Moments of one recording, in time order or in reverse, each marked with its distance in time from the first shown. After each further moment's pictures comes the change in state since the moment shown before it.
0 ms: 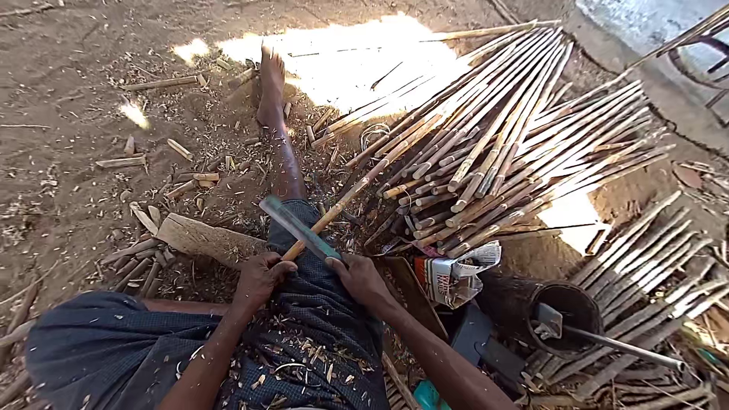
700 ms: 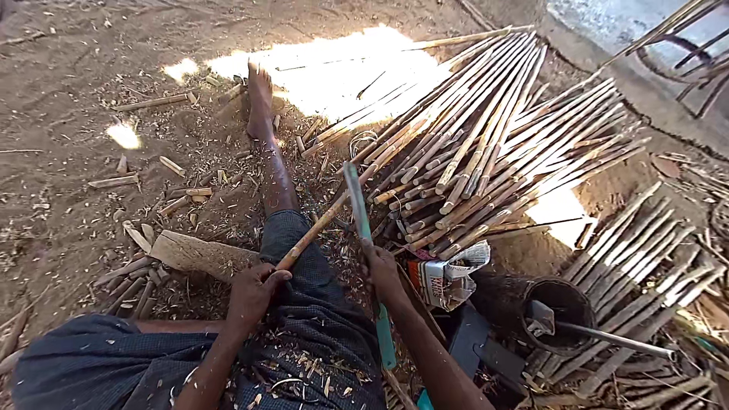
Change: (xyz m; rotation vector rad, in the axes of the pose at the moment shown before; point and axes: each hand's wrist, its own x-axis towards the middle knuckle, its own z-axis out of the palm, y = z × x) left_hand -0.006 0.011 0.001 0.229 0.102 0.083; right_hand 0.018 0.042 -0.016 0.595 0.153 0.200
